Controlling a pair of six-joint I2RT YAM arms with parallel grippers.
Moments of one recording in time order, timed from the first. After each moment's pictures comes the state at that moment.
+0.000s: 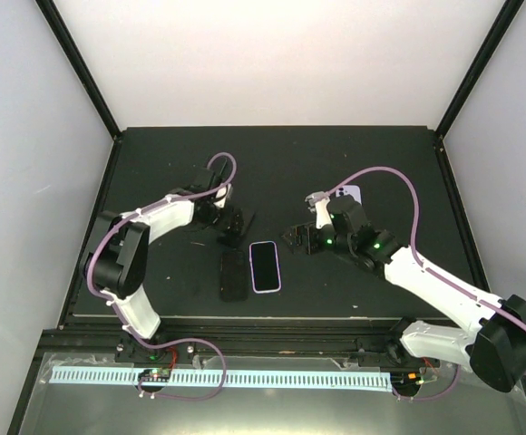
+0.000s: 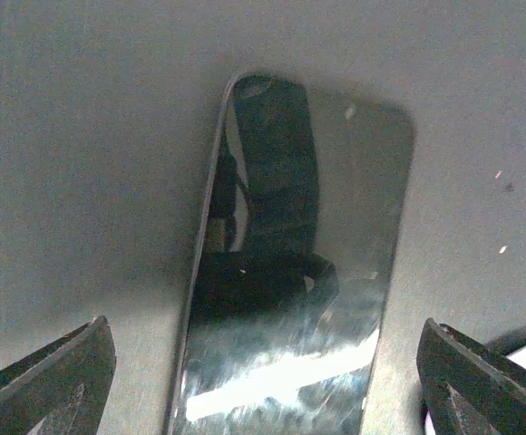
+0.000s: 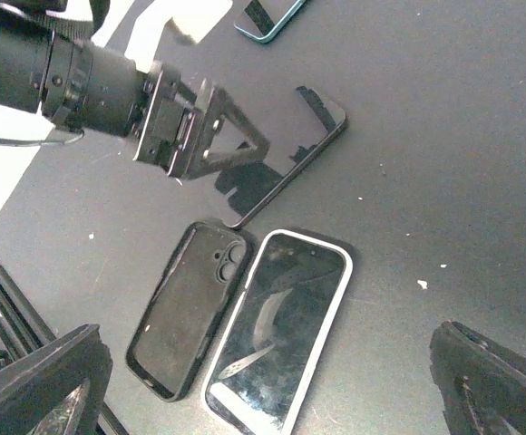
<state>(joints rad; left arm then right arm) -0.34 1.72 1.03 -0.44 0.19 -0.28 0.70 1.15 0.80 -0.27 -0.21 0.44</state>
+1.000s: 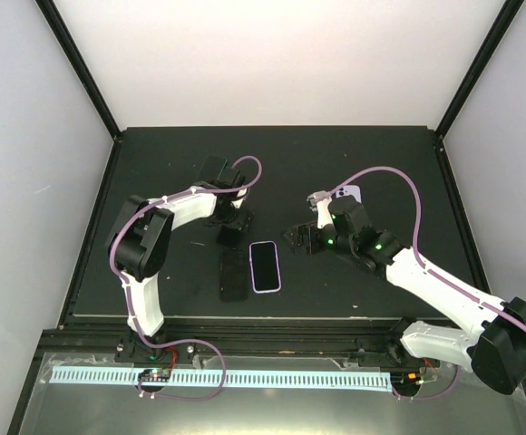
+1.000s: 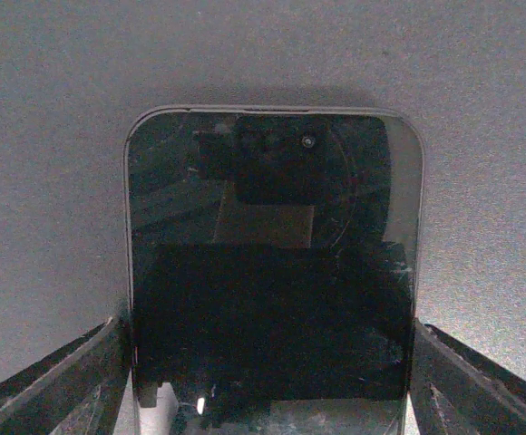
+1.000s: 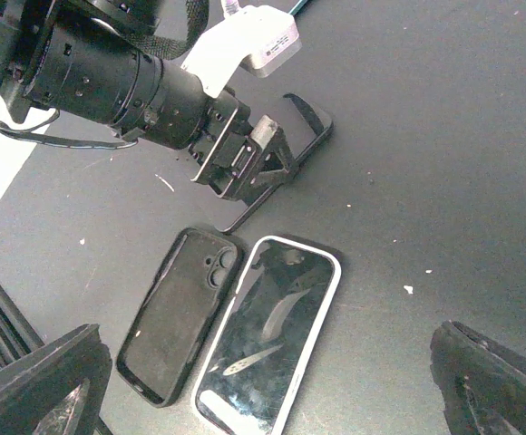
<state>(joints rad) -0.45 1.92 1.23 -0.53 -0.01 -0.16 0.70 1.13 0.79 -0.28 -0.18 0.43</state>
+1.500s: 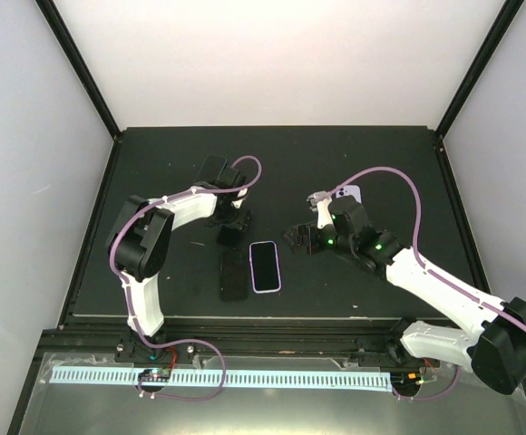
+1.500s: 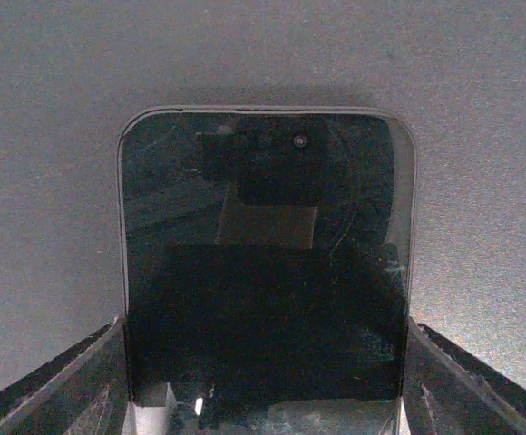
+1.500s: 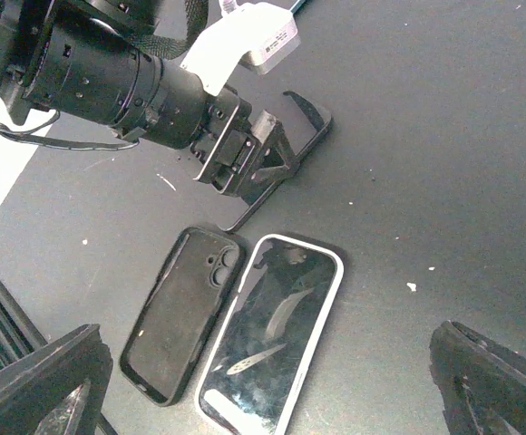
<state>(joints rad) -0.46 1.92 1.23 -0.53 -0.02 -0.19 0.70 1.13 0.79 -0.28 -0.19 0.43</state>
